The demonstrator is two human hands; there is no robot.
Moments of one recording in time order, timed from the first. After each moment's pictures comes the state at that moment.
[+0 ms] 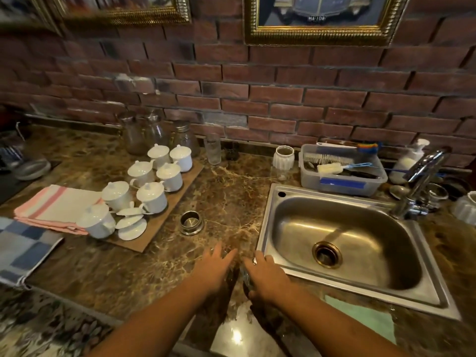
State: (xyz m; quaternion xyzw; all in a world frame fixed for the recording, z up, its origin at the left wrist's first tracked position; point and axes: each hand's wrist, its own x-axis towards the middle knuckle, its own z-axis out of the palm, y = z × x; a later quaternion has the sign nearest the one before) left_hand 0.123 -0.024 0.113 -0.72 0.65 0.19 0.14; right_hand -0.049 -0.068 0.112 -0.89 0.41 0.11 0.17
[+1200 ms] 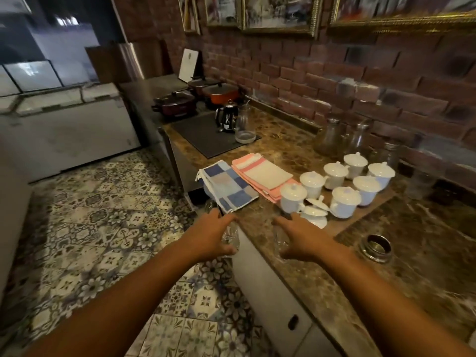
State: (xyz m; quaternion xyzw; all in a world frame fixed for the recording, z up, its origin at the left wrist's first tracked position) left_hand 0.405 0.304 0.243 -0.91 0.39 0.12 -0.08; right_hand 0.286 0.081 0.231 -0.98 0.12 0.10 0.14
